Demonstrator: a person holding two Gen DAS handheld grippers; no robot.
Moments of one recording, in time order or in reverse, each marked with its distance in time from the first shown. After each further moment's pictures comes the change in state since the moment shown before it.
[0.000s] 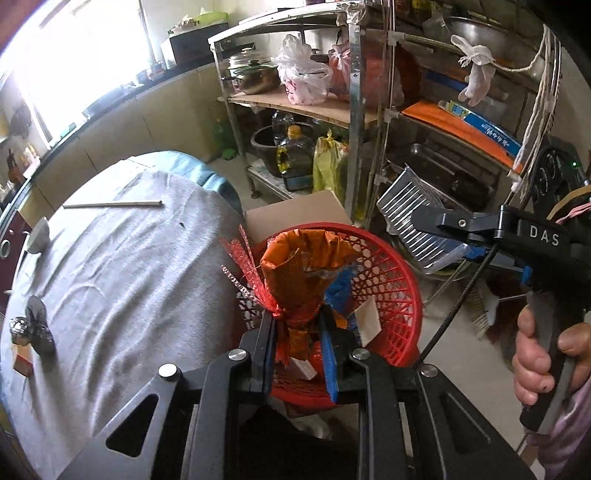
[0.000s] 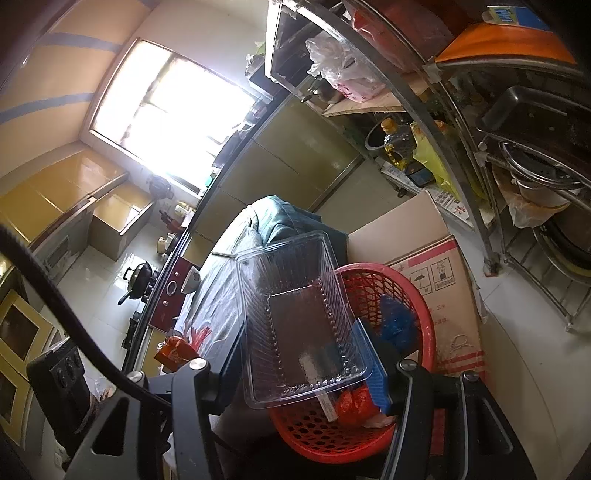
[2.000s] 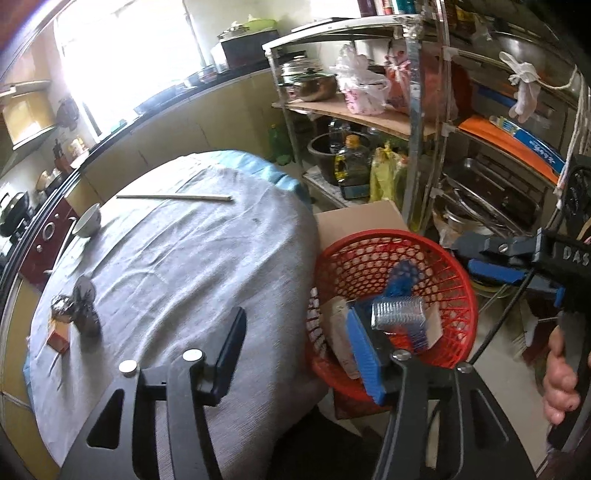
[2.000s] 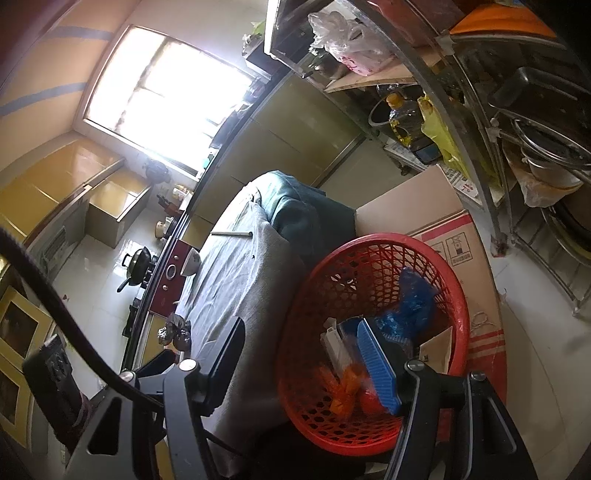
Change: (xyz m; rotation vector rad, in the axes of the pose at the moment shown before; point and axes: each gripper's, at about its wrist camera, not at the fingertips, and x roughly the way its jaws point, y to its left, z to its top) left arm -0.014 0.037 -0.015 -0.090 -0.036 0.195; right arm 0.029 0.015 -0.009 0.013 0.081 -0.002
